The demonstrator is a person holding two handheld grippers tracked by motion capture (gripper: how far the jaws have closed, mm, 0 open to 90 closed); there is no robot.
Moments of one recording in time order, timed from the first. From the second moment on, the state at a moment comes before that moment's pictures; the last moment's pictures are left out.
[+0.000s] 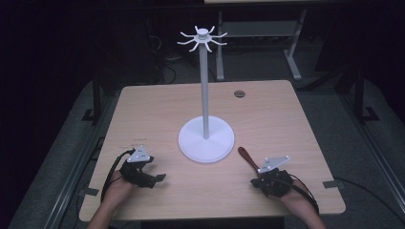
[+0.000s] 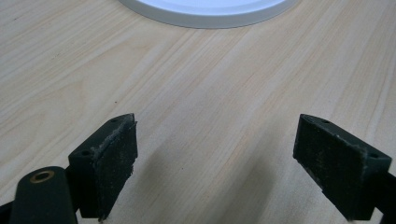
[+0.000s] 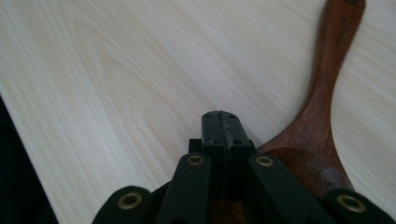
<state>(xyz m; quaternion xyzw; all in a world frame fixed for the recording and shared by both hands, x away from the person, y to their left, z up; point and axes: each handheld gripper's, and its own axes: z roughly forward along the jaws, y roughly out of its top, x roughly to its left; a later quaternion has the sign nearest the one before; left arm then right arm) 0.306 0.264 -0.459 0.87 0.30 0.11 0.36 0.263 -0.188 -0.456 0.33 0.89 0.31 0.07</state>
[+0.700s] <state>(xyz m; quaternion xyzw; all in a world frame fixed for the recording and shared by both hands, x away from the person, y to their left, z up) 0.306 0.264 -0.459 0.87 0.30 0.11 0.36 0.274 -0.229 -0.455 0.38 0.87 0.30 0.09</state>
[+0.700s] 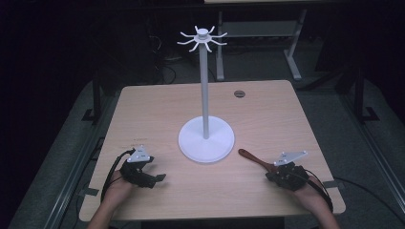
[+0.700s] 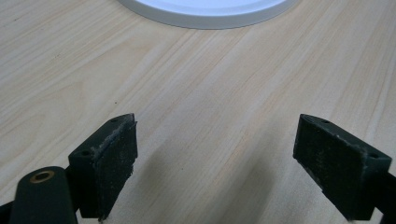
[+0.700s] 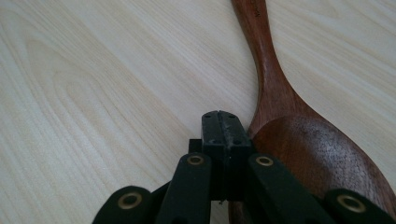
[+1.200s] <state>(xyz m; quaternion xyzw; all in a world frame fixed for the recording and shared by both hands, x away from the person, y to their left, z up) 0.306 0.263 -0.459 0.88 0.30 0.12 0.36 0.281 -0.230 -0.447 0.36 0.87 0.33 0.10</state>
